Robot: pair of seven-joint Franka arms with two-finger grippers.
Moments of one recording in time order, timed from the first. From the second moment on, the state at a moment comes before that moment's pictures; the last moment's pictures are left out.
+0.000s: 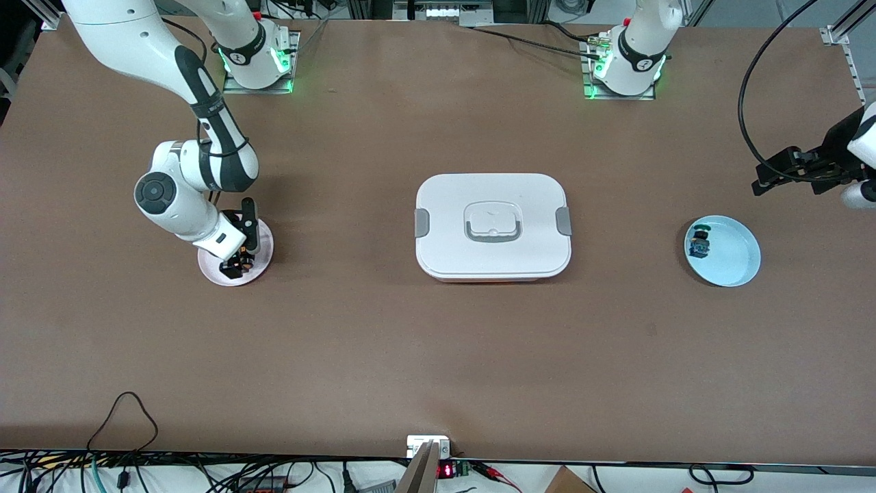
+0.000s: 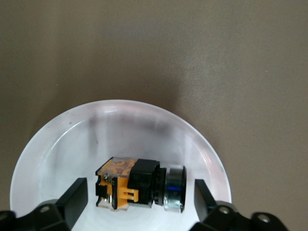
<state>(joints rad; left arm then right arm) 0.03 0.04 0.00 -1.58 -0.02 1.62 -0.02 0.24 0.44 -0.13 -2.16 0.06 2.61 -1.71</state>
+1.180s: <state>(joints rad) 0.04 0.04 0.00 -1.58 -0.02 1.60 -0.03 0.20 0.38 -0.11 -1.92 0.10 2.20 -1.71</state>
